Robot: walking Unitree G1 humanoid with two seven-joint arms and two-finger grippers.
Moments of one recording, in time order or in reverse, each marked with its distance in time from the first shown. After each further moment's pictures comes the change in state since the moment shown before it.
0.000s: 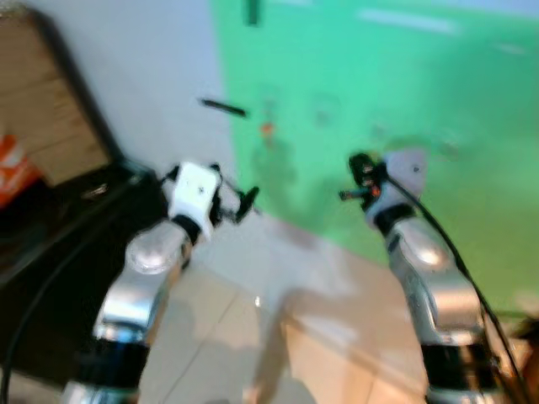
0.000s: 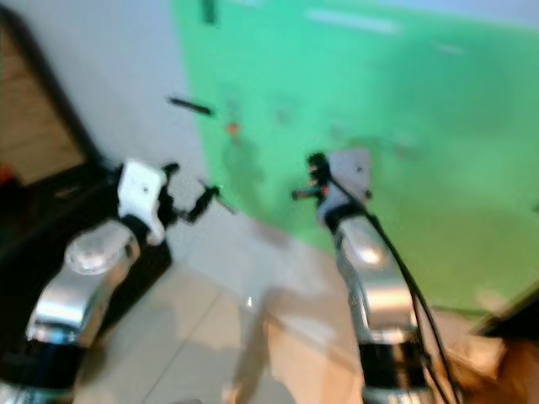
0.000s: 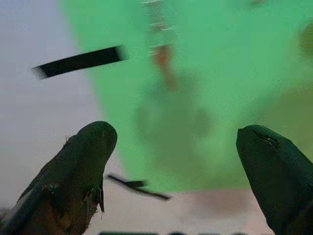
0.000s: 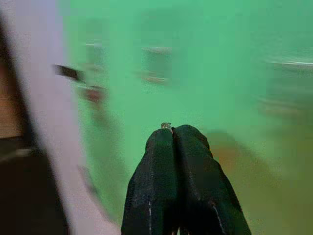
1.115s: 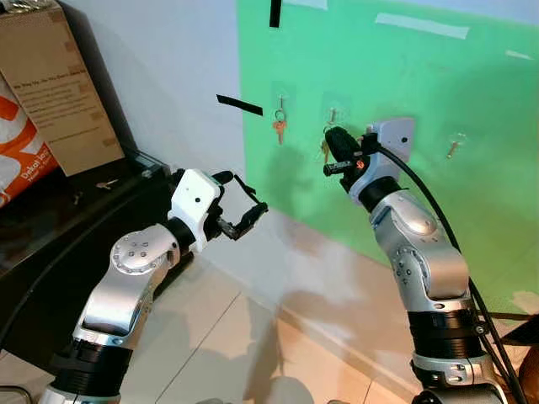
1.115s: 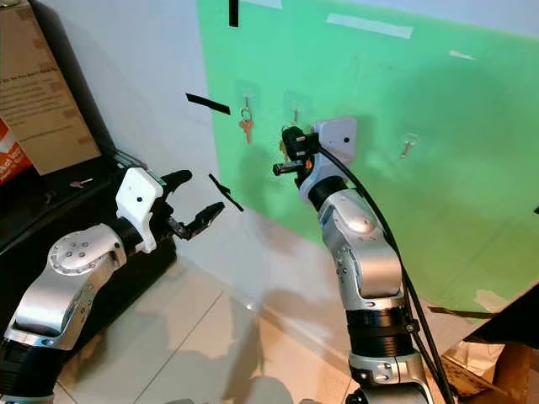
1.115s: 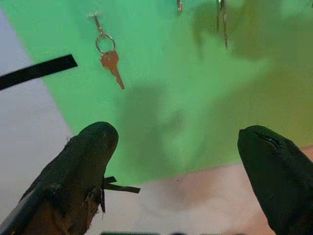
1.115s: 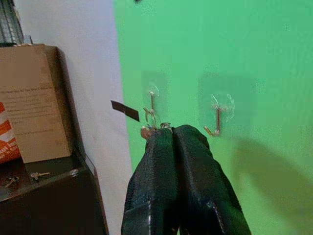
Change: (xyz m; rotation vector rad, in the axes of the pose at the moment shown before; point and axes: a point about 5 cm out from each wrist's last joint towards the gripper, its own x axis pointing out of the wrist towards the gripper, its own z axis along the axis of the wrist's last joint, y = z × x) left arm -0.009 -0.004 0.003 0.039 -0.006 -0.225; right arm 0.025 0.006 0.024 0.088 -0.058 0.091
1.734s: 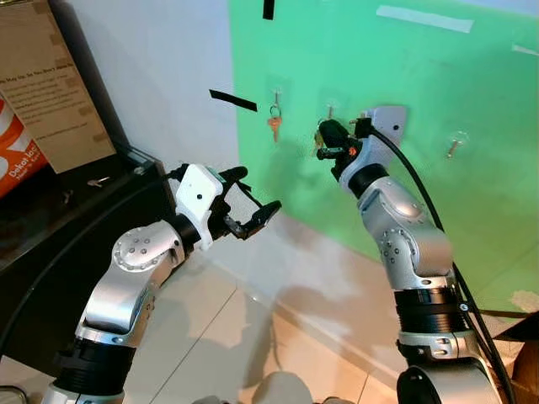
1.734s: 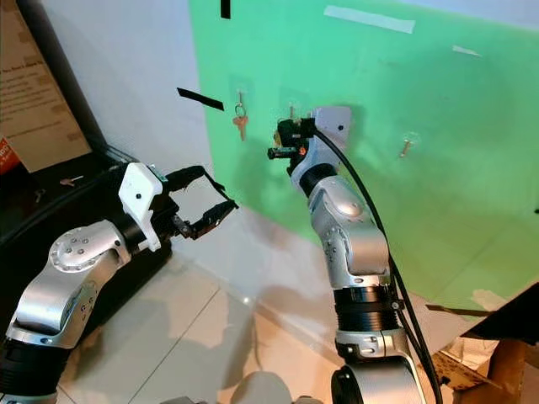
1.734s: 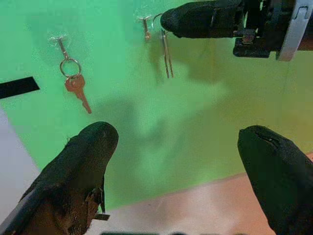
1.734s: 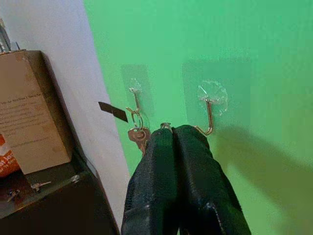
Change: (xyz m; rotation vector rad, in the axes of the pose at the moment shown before) left arm 0.003 -0.008 0.013 -0.045 -0.086 -0.098; right arm 0.022 0.002 0.002 0.104 0.018 -0.030
